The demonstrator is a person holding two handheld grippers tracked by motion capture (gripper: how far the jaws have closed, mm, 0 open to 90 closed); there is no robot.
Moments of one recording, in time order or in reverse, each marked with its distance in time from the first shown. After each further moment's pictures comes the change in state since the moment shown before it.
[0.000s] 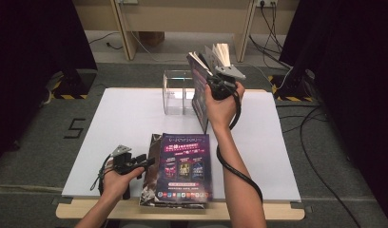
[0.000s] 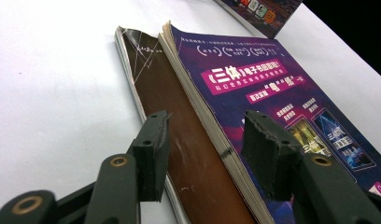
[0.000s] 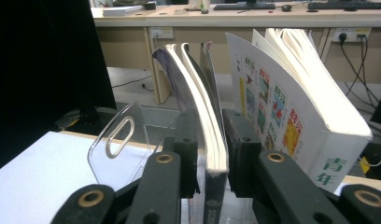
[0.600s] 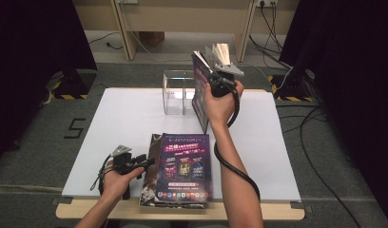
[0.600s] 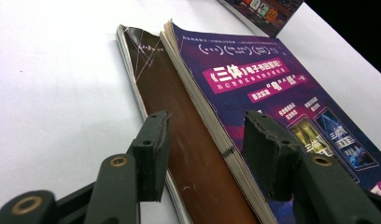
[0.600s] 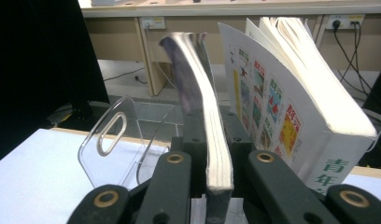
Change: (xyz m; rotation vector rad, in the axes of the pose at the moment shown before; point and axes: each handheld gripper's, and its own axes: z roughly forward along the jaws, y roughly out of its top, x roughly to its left) left arm 0.001 -0.001 0.001 0.003 0.004 -0.003; right arm 0.000 0.003 0.007 0.041 -0.035 0.007
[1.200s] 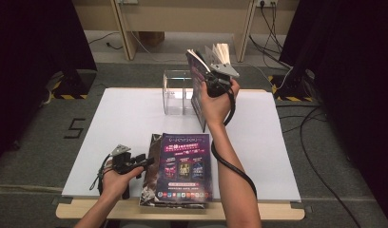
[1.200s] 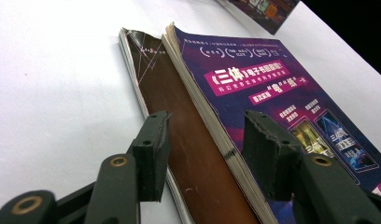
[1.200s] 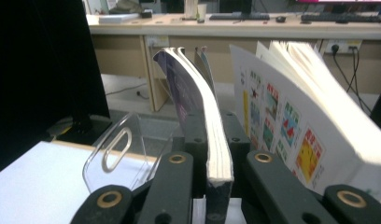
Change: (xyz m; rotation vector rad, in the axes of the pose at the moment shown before) left arm 0.001 0.002 -0.001 -0.006 0.002 -0.001; right arm 0.011 0.001 0.006 -0.090 0.002 -0.029
